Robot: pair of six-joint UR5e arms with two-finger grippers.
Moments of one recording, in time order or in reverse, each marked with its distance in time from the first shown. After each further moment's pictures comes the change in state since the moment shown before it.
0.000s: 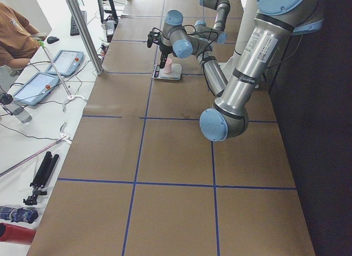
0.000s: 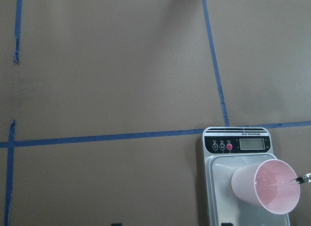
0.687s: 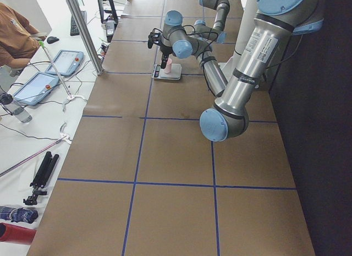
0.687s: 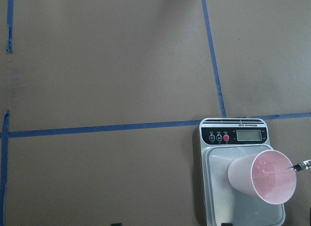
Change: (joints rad) left arm 0.001 0.001 0.006 -0.005 -0.032 0.000; right arm 0.011 0.008 0.010 0.005 -0.002 -0.078
